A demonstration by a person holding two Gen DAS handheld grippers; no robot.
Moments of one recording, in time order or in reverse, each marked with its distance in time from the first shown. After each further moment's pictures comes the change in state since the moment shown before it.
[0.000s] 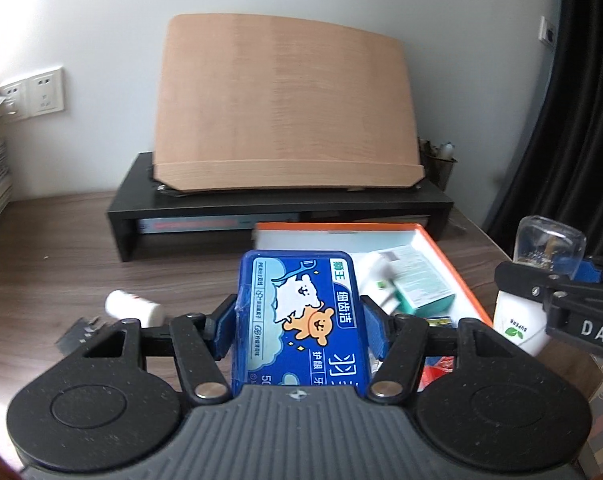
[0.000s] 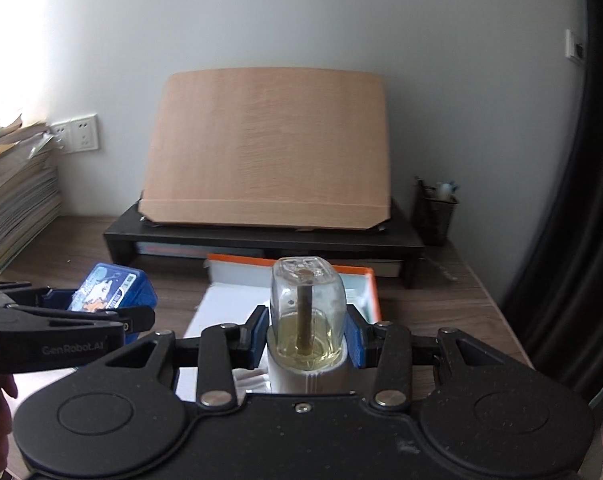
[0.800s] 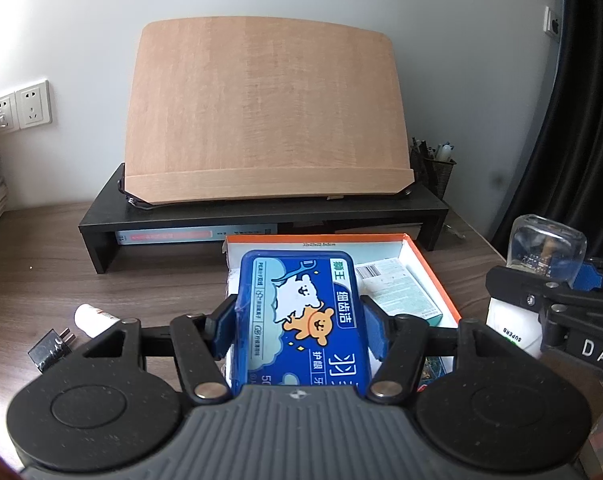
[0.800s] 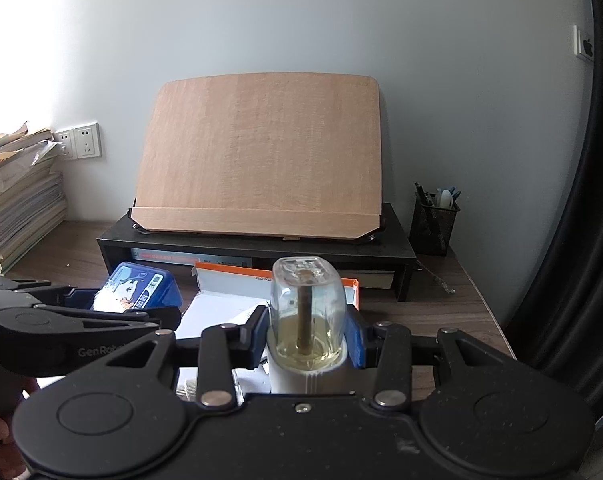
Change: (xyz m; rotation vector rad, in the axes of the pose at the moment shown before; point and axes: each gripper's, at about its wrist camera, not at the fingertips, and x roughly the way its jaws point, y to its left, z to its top) left arm 0.018 -0.037 0.009 -0.004 -0.008 0.052; right arm 0.014 -0.034 0.007 -0.017 -0.014 0.064
